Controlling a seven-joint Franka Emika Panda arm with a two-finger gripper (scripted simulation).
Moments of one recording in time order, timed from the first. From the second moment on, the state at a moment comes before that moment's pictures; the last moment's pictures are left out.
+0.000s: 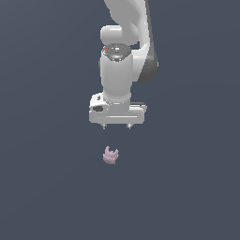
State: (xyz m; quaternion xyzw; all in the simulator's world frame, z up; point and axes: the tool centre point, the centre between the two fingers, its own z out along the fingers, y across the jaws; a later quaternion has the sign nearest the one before) arm 0.015 -0.013 0.199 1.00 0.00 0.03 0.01
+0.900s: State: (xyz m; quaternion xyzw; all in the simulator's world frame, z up) arm 0.025 -0.013 0.210 1.00 0.02 0.05 0.02
